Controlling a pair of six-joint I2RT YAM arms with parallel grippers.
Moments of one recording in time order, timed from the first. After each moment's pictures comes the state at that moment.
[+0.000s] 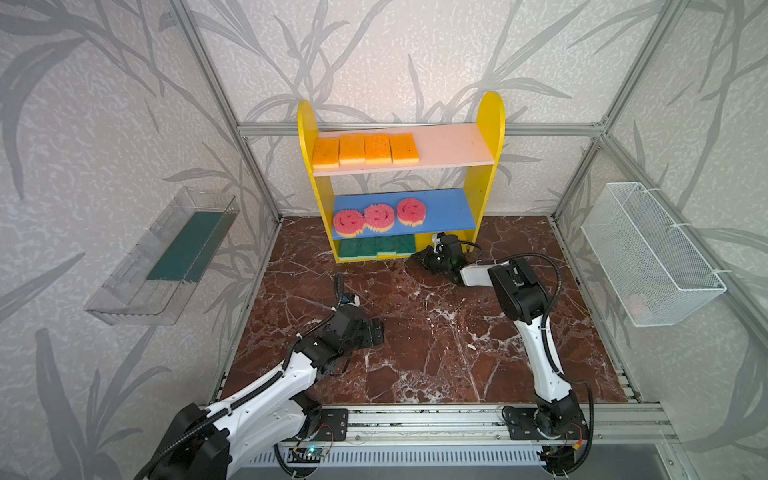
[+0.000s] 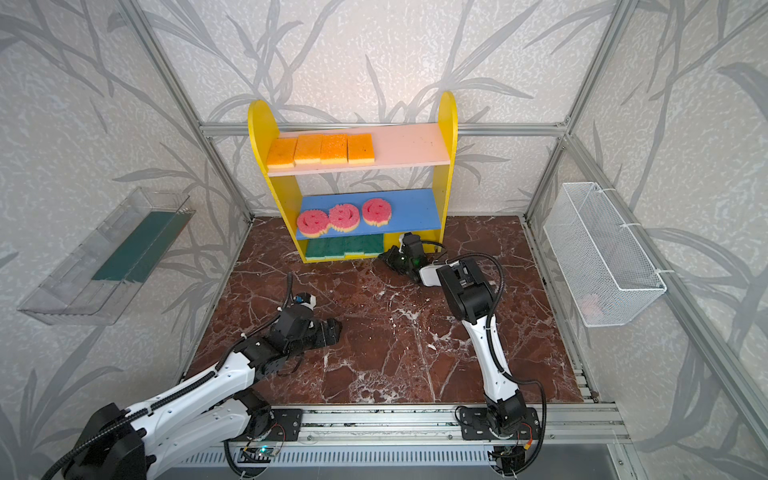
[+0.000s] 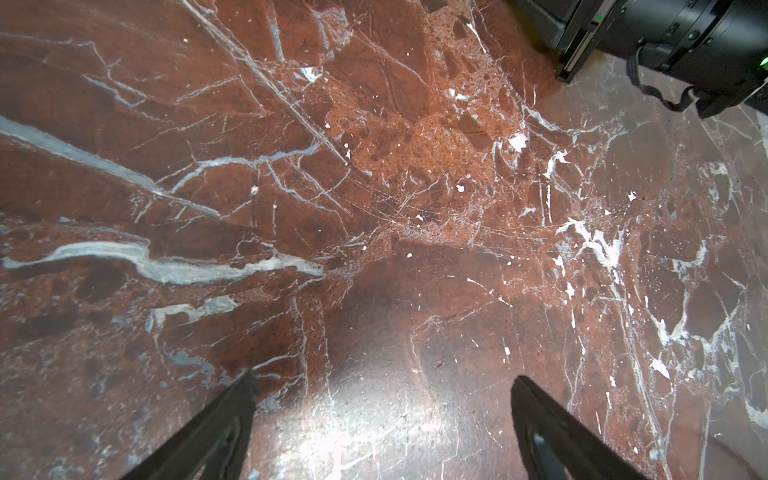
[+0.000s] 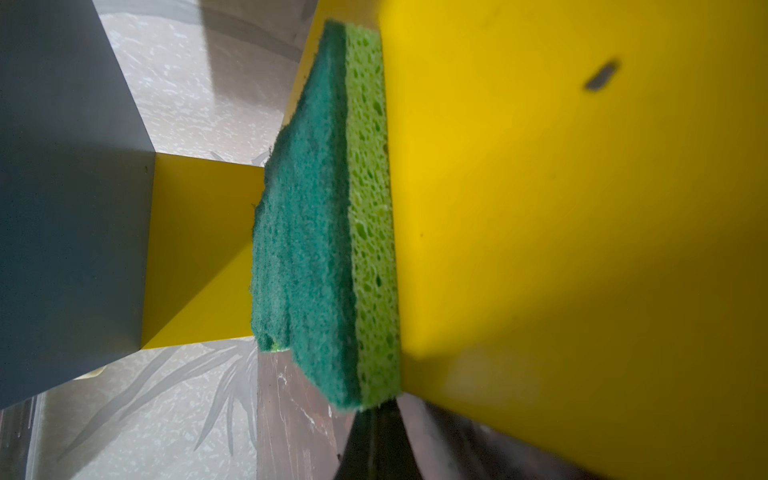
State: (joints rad) left arm -0.59 0.95 0.41 -0.30 -0.10 -0.71; right arm 0.42 2.42 1.51 0.46 -0.46 1.08
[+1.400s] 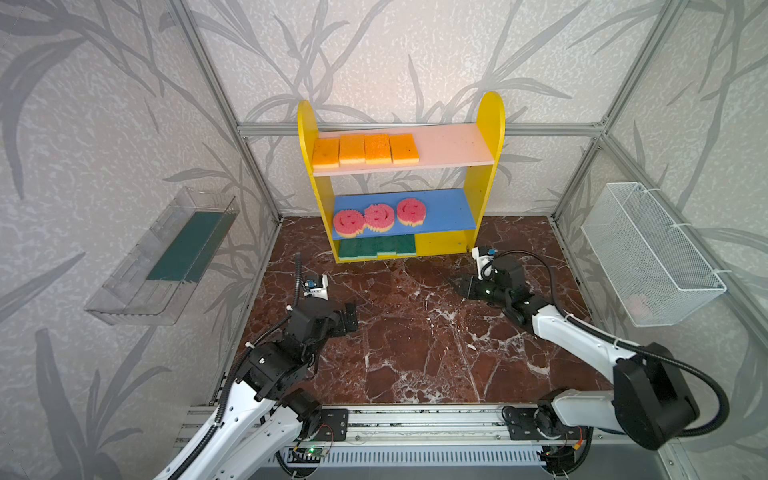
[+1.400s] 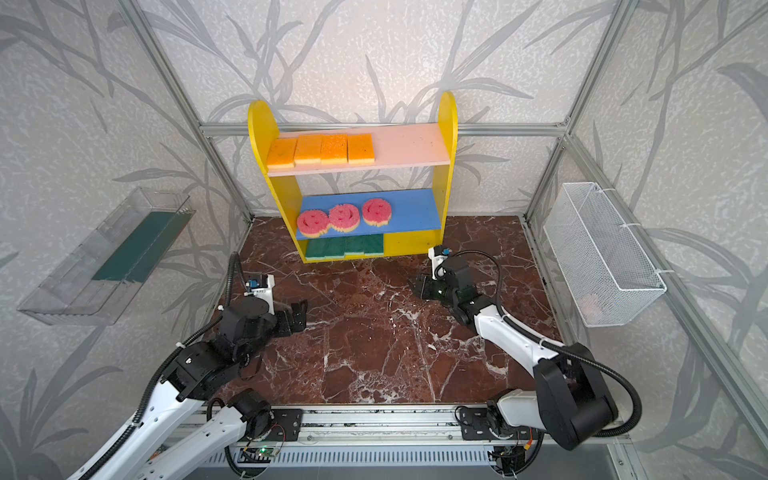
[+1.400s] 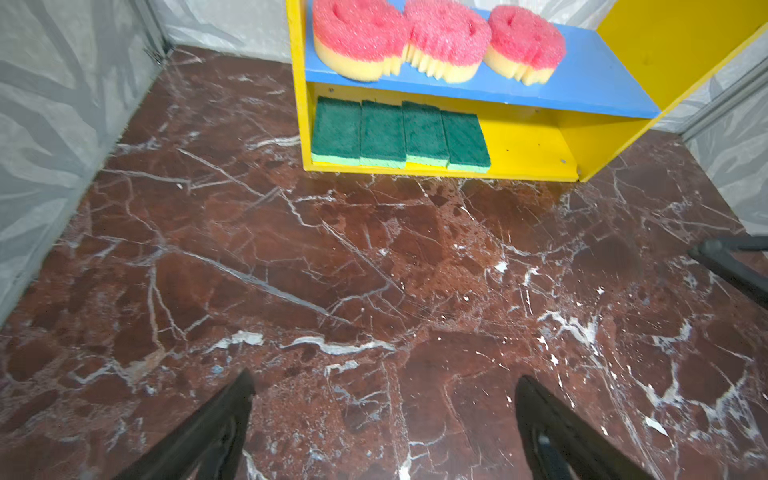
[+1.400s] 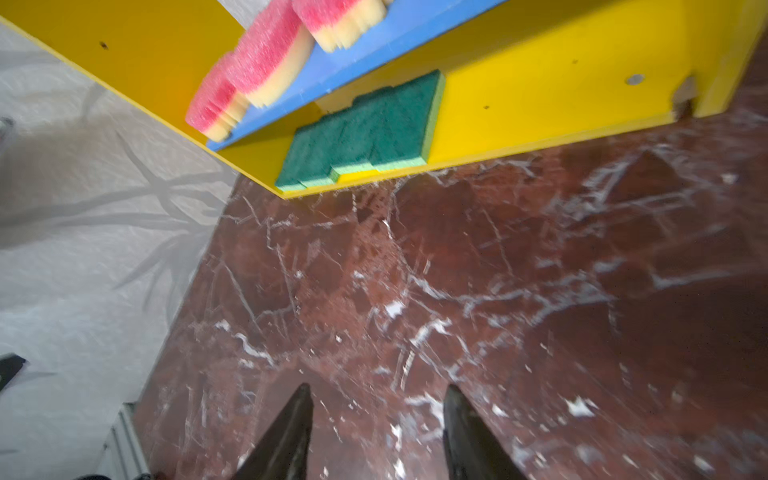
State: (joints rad) left arm -0.57 0.59 0.77 -0.77 -0.40 -0.46; right arm 0.43 1.25 0.69 0.04 -0.27 0.53
